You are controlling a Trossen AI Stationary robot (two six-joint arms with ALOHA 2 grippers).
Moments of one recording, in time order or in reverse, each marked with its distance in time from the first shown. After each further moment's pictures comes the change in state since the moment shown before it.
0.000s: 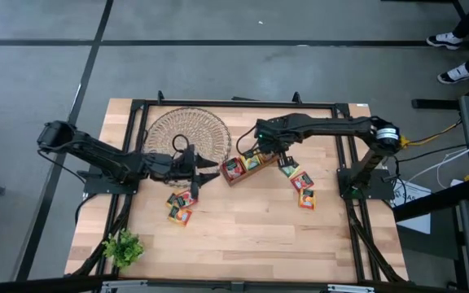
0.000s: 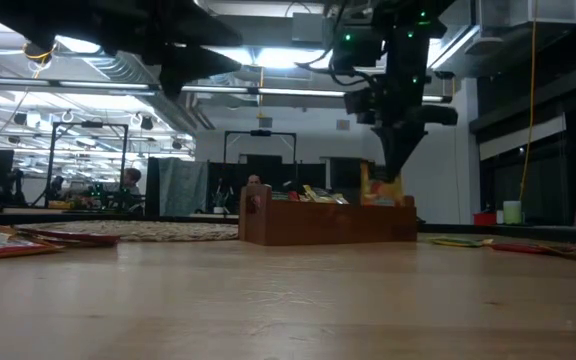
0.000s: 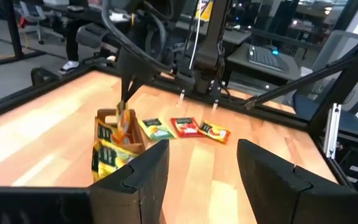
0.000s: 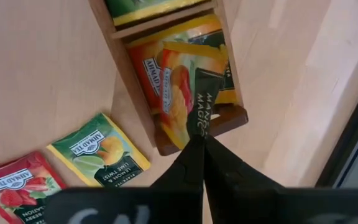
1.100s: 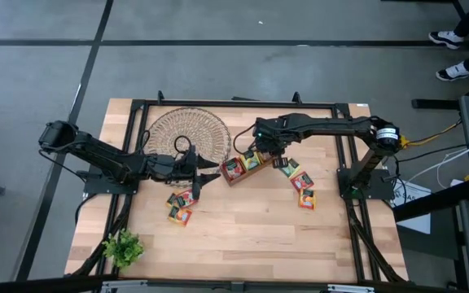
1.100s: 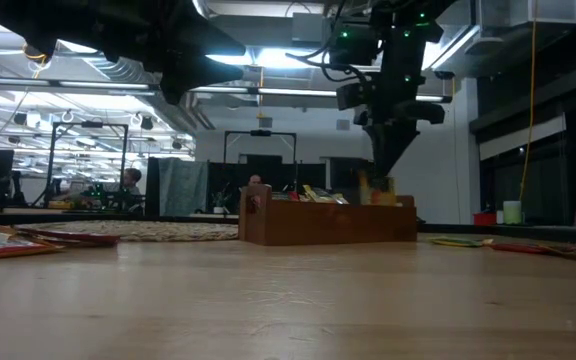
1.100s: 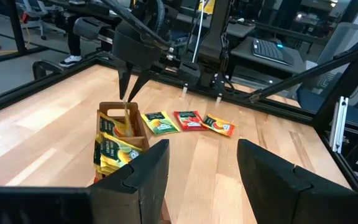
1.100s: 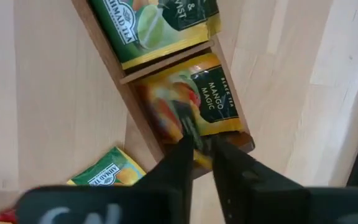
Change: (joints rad) left arm 0.002 0.028 0.000 0.001 -0.003 -0.001; right arm -0.001 0.002 0.000 0.070 -0.070 0.085
